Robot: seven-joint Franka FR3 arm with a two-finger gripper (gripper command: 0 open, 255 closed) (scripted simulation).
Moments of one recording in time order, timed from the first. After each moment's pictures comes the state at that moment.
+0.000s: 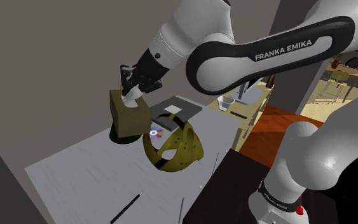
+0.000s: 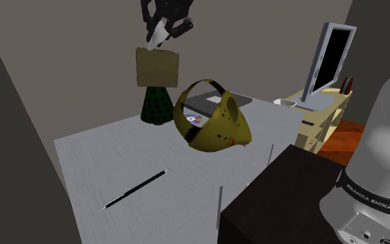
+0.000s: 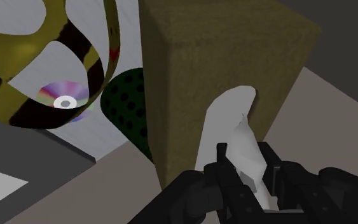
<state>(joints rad) 0.14 -0.46 0.32 -2.40 0.02 2.66 0.92</state>
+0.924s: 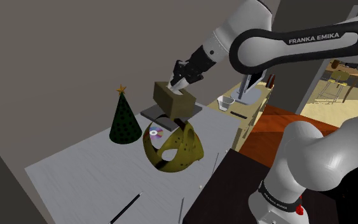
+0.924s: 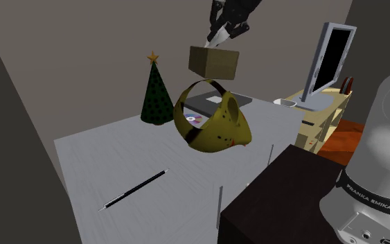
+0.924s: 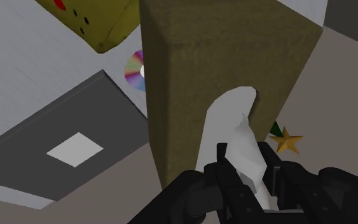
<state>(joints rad) 0.20 -0.78 -0.08 -2.65 0.09 2.57 0.52</state>
